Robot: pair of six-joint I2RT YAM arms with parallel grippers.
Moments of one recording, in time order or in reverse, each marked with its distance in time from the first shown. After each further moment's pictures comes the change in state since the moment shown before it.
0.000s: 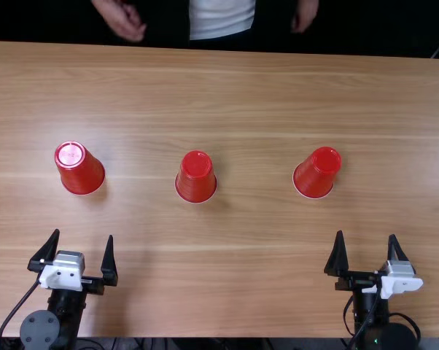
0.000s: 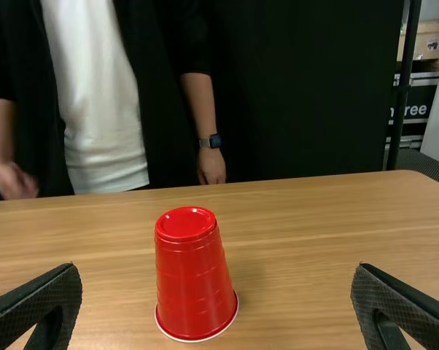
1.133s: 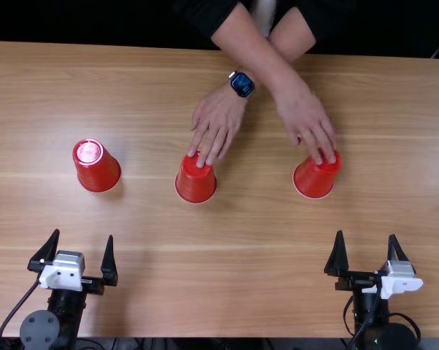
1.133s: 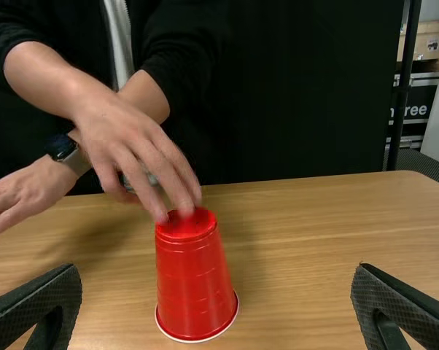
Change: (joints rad) left arm 0.000 0.000 0.000 0.000 -0.001 -0.001; right arm 0.000 0.000 0.000 0.004 -0.001 0.000
